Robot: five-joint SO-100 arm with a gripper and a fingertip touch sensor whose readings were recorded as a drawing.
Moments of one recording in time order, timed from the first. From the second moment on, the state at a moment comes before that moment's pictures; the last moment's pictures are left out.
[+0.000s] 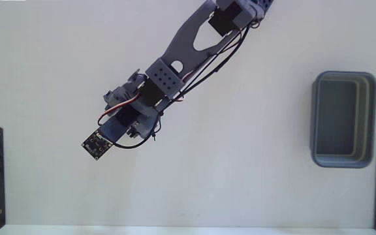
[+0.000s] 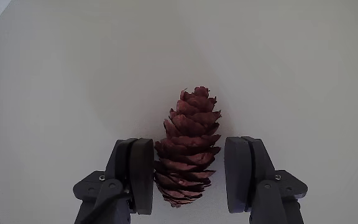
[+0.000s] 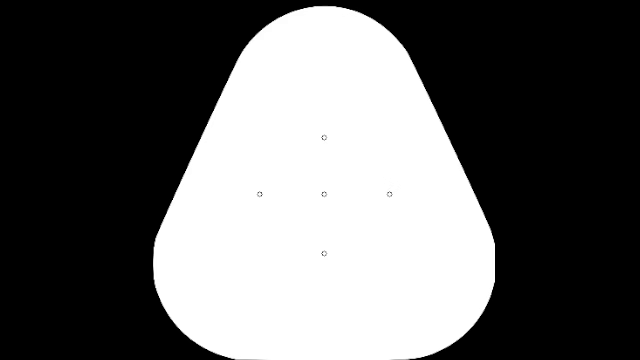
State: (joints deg) arm 43.4 68.4 73.4 53.2 -0.3
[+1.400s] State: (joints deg) arm 43.4 68.4 73.4 53.2 -0.3
